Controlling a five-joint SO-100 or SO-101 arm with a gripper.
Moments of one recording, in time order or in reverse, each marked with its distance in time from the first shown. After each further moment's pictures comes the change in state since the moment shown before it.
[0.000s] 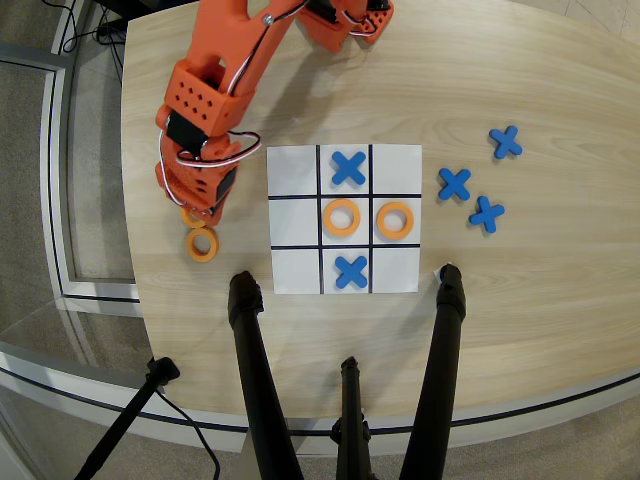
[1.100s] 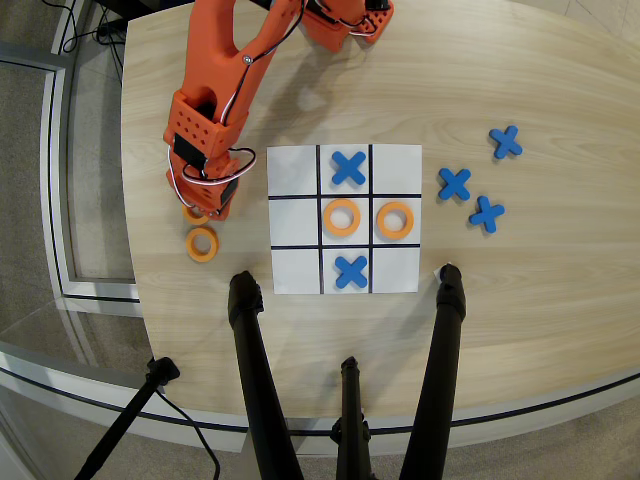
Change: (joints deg) arm 0.1 -12.0 -3.3 -3.3 0.0
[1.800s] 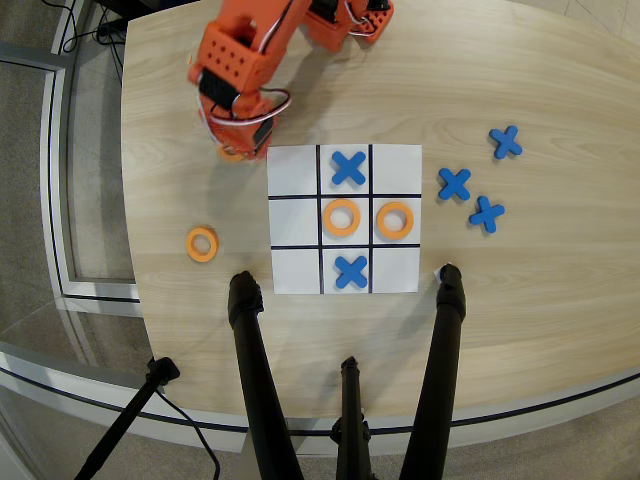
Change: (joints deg) arm 0.4 28.0 27.3 17.1 0.4
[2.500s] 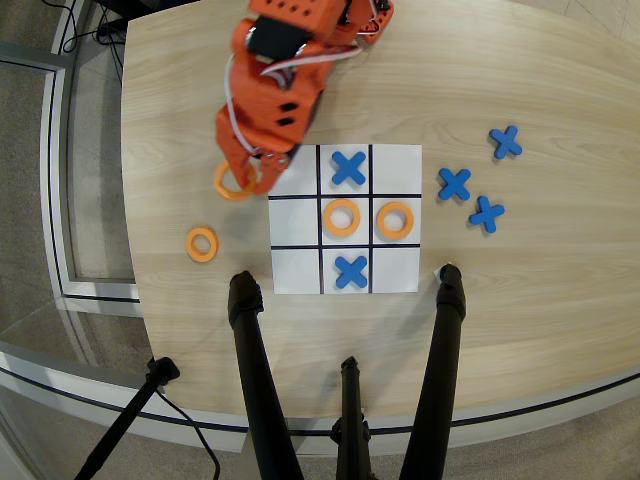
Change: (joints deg) arm -16.4 34.9 9.8 -6.6 6.6
